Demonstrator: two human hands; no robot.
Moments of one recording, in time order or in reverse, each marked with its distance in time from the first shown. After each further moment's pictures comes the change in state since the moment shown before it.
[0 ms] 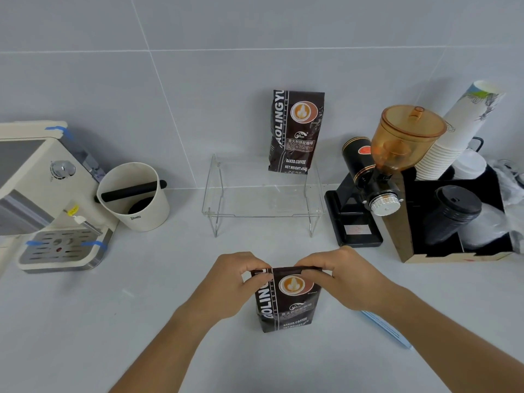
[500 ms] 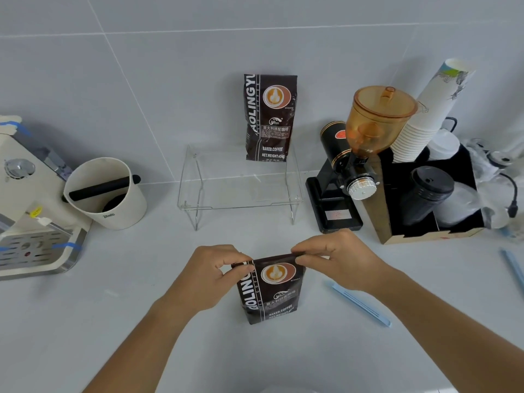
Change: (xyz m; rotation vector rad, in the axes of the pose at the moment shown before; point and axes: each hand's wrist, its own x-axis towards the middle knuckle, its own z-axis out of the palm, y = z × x) left_hand 0.004 -0.004 0.006 -0.031 0.008 0.103; right_hand -0.015 0.026 -0.015 0.086 0.077 0.074
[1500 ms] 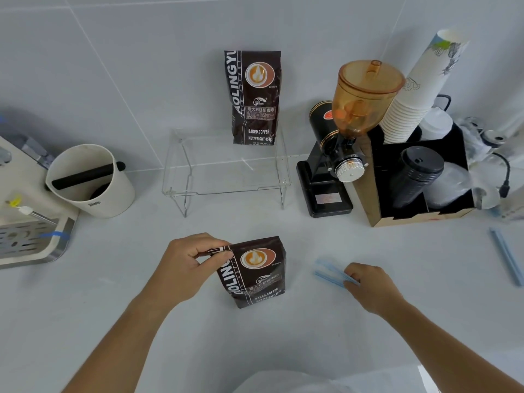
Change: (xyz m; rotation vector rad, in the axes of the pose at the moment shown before) left_hand -0.010 -0.008 0.007 -0.088 0.090 -0.120; right_hand -0.078 0.137 0.034 -0.281 -0.033 0.714
